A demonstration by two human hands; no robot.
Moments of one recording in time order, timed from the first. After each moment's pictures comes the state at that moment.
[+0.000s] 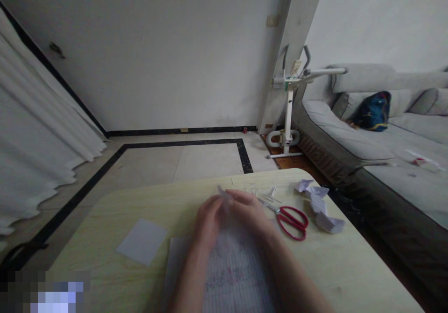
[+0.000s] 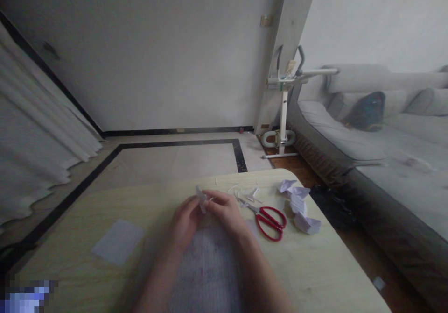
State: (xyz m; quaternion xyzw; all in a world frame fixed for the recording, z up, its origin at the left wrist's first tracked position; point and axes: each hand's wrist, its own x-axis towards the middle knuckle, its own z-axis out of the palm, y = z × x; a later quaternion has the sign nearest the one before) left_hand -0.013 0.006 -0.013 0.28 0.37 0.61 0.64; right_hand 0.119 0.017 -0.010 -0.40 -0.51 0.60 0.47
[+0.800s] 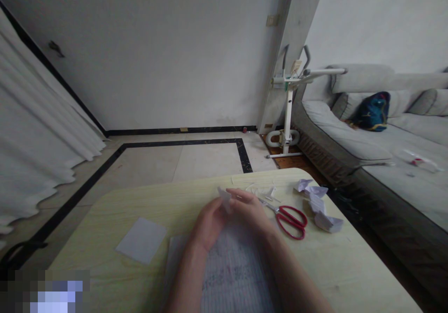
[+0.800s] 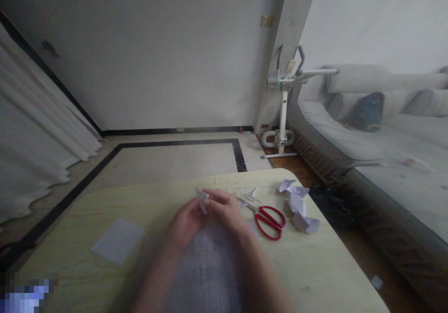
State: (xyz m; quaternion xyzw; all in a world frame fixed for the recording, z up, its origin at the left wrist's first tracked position) left_hand -0.018 0.007 -0.014 0.19 0.24 0.53 0.79; right_hand 0.120 0.018 -0.014 -0.40 -0.51 0.59 0.48
